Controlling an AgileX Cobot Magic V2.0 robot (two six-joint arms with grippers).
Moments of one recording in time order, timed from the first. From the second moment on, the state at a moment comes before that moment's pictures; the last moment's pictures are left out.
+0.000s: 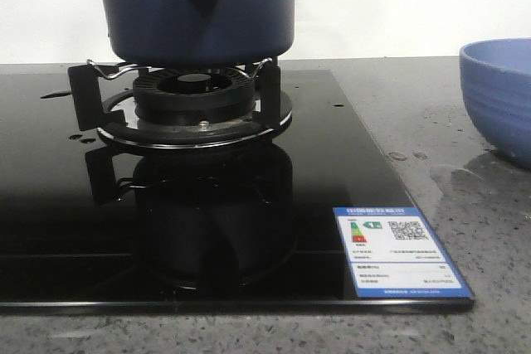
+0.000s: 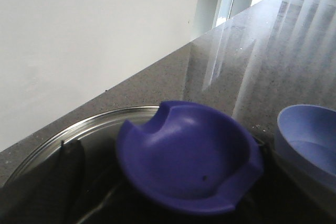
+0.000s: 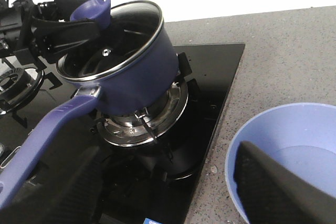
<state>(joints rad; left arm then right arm) -0.19 1.61 -1.19 -1.67 0.89 1.81 -0.01 0.58 -0.83 0.70 0.82 -0.36</state>
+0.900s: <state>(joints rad) -0.05 1.31 -1.21 -1.60 0.88 1.57 -0.01 0.63 -0.84 0.69 0.81 -0.36</state>
